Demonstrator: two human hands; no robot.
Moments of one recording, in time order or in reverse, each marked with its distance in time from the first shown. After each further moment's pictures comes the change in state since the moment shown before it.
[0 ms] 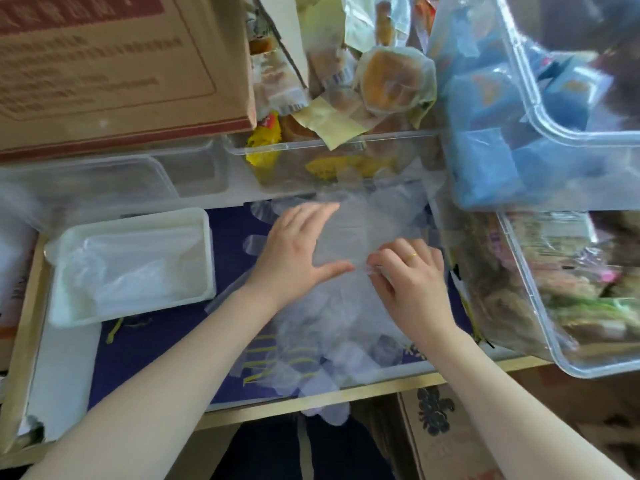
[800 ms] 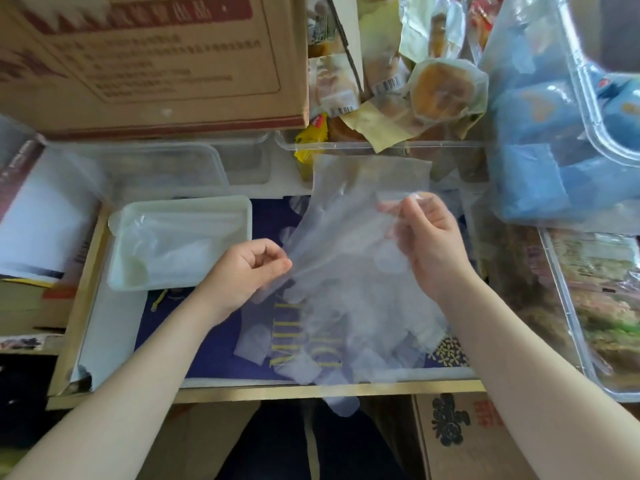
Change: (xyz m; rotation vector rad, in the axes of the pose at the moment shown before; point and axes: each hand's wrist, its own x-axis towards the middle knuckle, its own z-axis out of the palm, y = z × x) left_hand -0.073 -0.046 -0.052 -0.652 0.013 -0.512; right_hand 0.068 -0.023 -0.003 1.389 -0.101 0.821
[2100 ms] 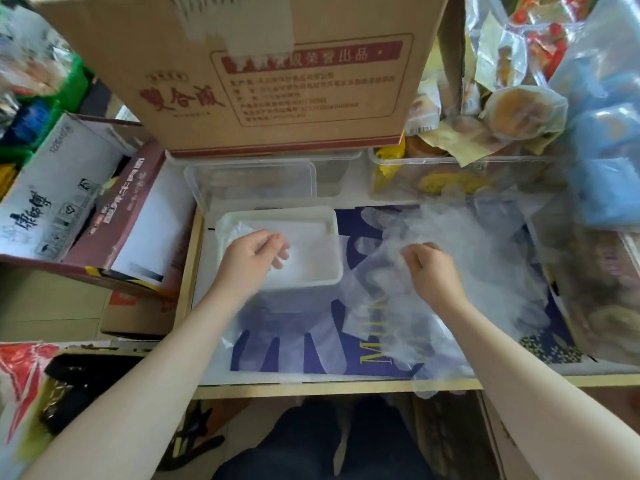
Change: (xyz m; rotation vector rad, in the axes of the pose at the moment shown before) left_hand -0.020 -0.021 -0.118 0.183 0.312 0.040; right_hand -0.010 0.081 0.071 -1.232 0.094 -0.073
